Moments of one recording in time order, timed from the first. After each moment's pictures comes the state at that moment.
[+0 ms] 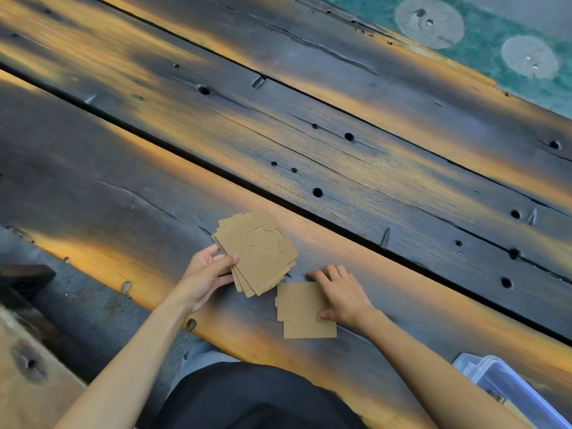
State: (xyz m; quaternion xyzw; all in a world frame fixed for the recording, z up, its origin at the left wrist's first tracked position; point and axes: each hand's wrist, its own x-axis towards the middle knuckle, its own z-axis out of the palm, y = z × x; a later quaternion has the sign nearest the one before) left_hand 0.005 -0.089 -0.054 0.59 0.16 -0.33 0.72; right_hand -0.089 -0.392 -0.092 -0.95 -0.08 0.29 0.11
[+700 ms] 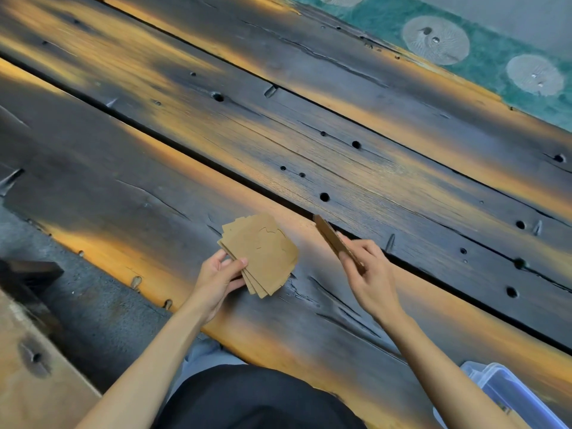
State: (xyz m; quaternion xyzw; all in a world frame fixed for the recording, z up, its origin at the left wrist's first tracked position) left_hand -0.021 -0.099 -0.044 0.58 0.18 -0.27 0.74; right_hand -0.080 -0.394 -0.008 -0.92 0.08 -0.06 0.39
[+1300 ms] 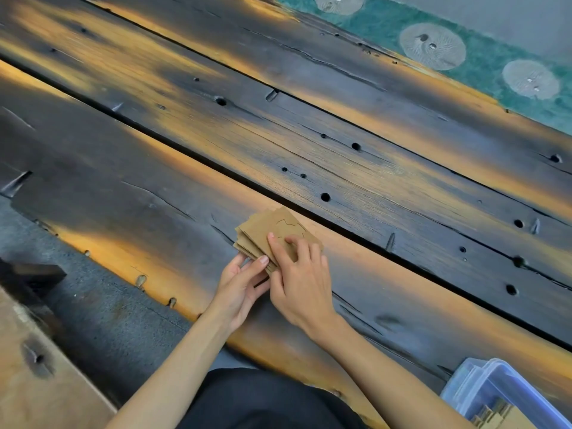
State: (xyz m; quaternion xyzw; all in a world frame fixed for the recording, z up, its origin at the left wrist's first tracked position) left_hand -0.048 -0.130 -0.013 0.40 0.17 -0.28 0.85; right_hand -0.075 -0.271 0.025 -0.98 0.02 0.02 0.20
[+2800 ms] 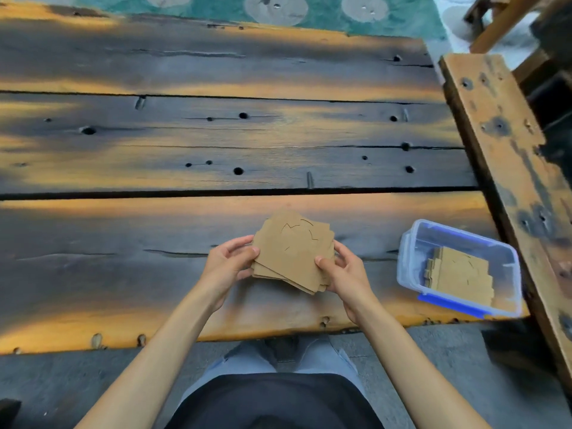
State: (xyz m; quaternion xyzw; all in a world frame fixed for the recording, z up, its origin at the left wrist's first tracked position) left_hand -0.058 -0.173 0.001 0.66 0.03 -0.45 0.60; right_hand -0.227 -0.339 0.010 -0.52 0.49 -0.07 0.70
